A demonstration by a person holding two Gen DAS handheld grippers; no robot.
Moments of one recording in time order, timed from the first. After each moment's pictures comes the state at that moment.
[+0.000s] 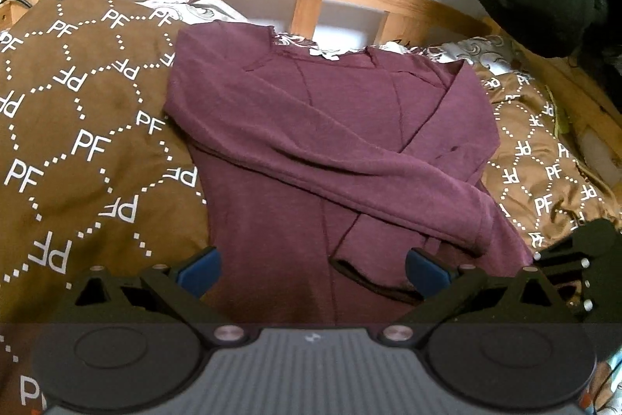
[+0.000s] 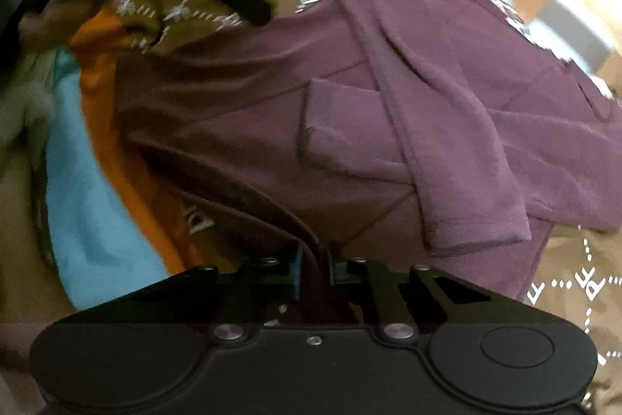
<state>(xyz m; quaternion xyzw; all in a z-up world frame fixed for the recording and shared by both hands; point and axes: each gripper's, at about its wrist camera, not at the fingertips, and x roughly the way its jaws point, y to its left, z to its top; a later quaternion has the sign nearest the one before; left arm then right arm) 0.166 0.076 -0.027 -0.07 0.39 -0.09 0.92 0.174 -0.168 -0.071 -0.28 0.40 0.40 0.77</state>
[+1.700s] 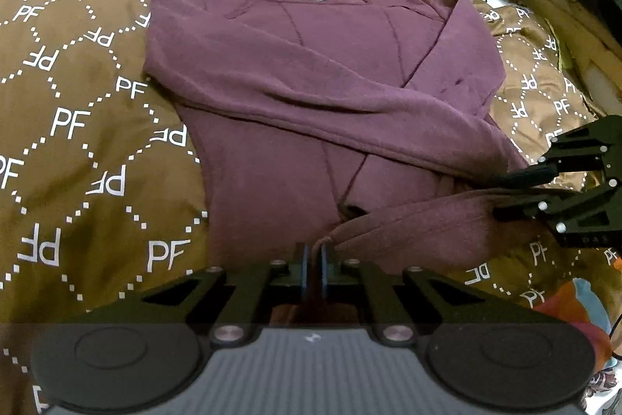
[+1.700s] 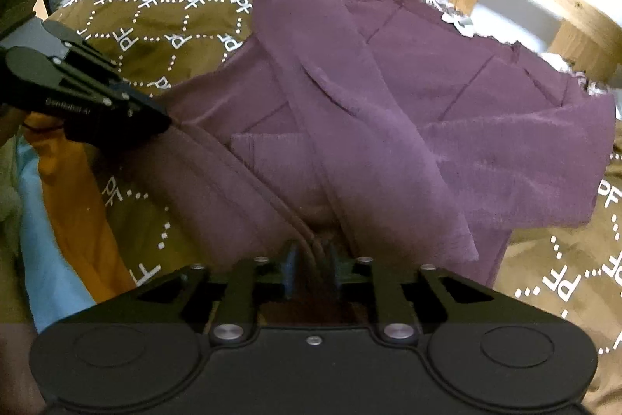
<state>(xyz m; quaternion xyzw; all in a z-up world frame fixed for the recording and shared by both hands) 0.174 0.068 -0.047 -0.02 0.46 -0.11 0.88 0.218 -0.179 -0.050 -0.22 0.41 0.36 0.81</state>
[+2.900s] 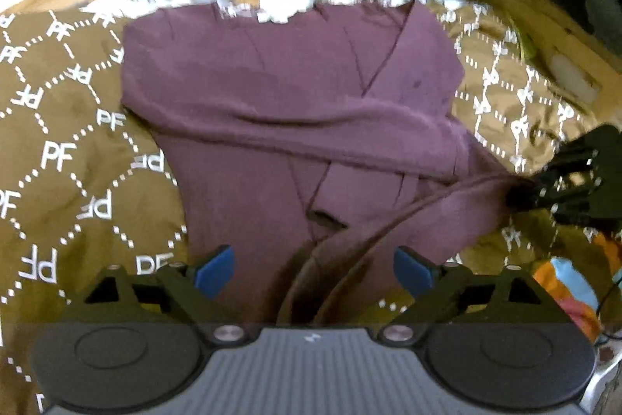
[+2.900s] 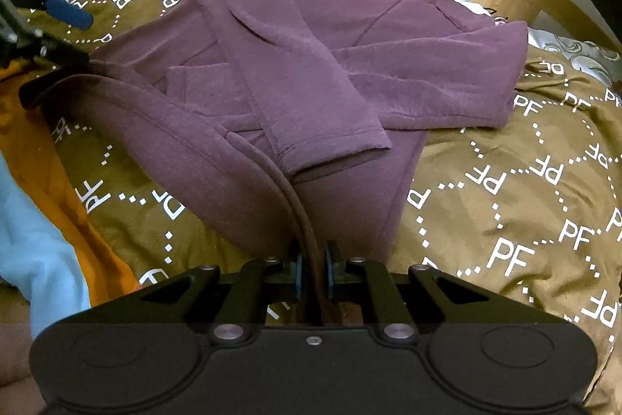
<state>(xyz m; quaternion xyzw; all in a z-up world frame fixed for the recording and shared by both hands) 0.155 0.053 -0.036 0.02 0.44 -0.15 0.89 0.186 -0.240 -0.061 -0.24 0.42 0.26 0.84</state>
